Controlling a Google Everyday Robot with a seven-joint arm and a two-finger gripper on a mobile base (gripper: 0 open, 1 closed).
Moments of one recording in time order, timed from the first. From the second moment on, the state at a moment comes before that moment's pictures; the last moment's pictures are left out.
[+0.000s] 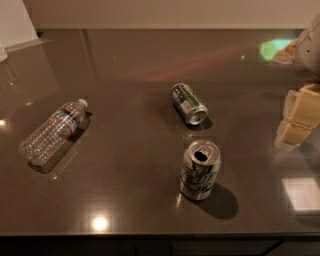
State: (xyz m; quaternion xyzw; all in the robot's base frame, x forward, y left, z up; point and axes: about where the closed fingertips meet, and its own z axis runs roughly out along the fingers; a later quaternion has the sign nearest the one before) arm 0.438 -0.217 0.976 -0.60 0.78 -0.03 0.16
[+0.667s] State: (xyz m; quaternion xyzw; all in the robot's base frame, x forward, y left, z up) arm 0.449 -0.207 0.975 -0.60 0.78 -0.02 0.16
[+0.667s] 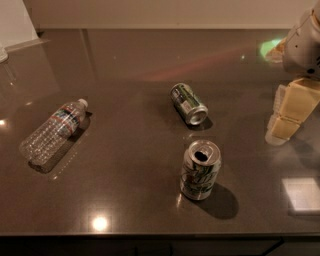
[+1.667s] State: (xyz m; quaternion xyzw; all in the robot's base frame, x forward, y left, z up) arm 0.508 -0.132 0.959 -0.56 0.82 0.00 0.13
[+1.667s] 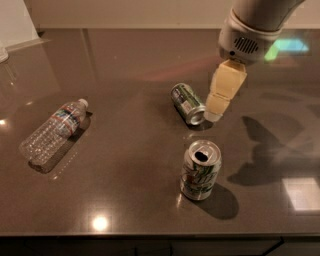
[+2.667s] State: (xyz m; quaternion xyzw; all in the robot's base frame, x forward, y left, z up) arm 0.558 -0.113 0.933 -0.38 0.91 0.00 0.13
